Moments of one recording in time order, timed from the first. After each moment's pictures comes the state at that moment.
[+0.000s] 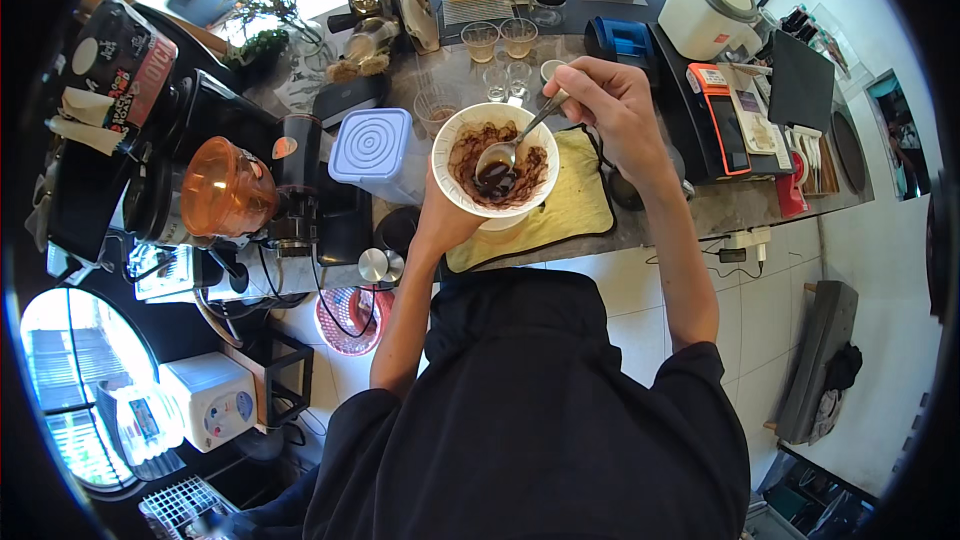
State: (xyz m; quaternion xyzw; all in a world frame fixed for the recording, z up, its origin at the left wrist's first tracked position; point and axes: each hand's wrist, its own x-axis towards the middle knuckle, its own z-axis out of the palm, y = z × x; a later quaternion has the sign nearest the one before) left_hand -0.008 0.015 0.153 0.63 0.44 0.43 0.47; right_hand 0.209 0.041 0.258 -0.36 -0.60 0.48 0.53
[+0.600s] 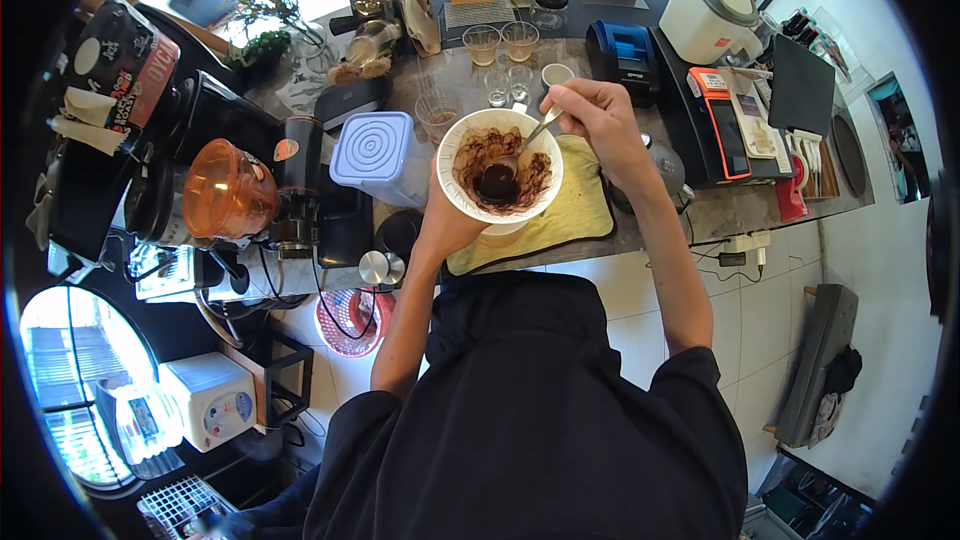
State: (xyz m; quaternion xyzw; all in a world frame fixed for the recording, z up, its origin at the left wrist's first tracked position) left_hand -0.006 0.015 0.149 0.64 0.46 0.41 0.47; right_hand 0.214 0.050 0.230 -0.41 -0.58 0.51 0.49
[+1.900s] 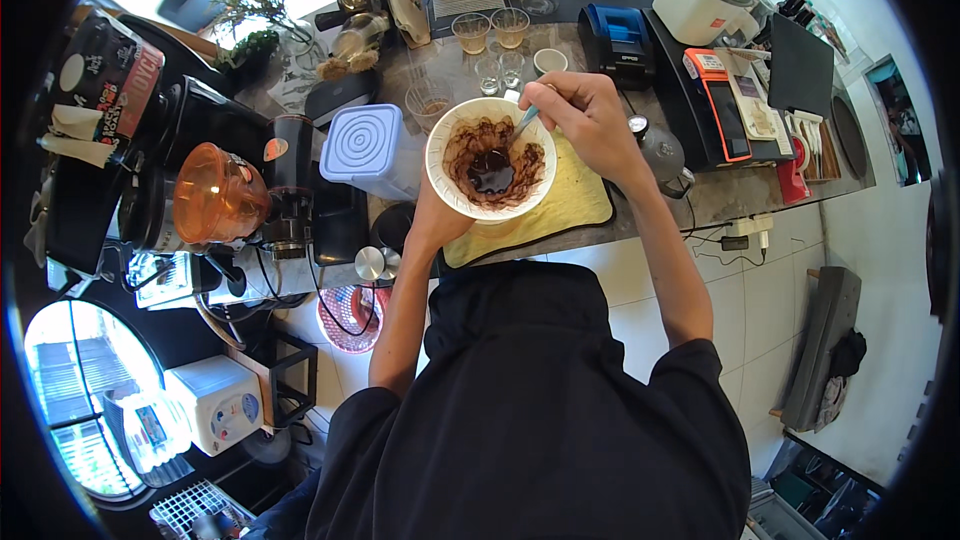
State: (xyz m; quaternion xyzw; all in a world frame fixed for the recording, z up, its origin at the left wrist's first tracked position) left_hand -0.014 0.014 0.135 0.66 0.45 0.43 0.43; right_hand 0.202 0.039 0.236 -0.43 -0.66 0.41 0.47
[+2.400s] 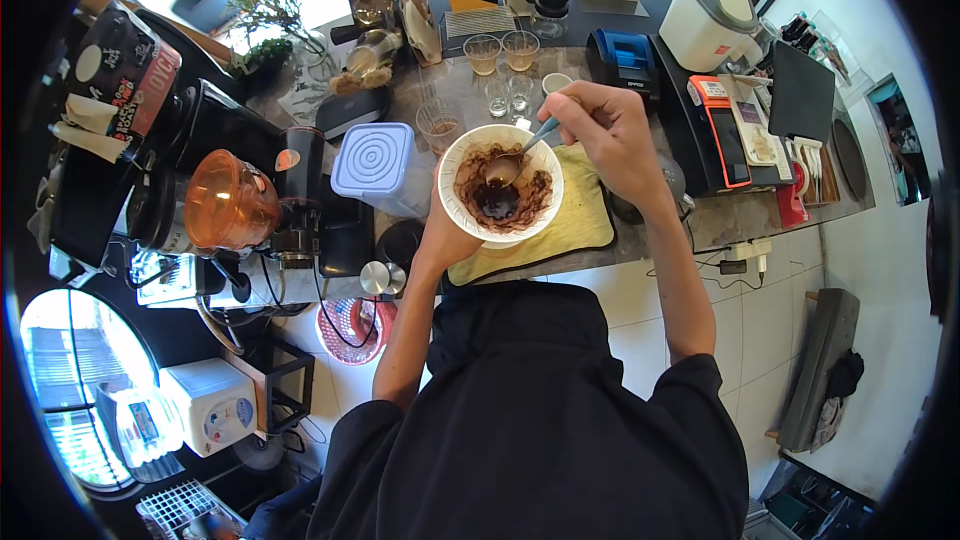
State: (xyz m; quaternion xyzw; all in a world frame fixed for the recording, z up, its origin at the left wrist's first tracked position) left_hand -0.010 0.014 0.147 0.65 0.45 0.41 0.44; right_hand 0.206 0.037 0.260 -0.40 -0.65 0.40 0.51
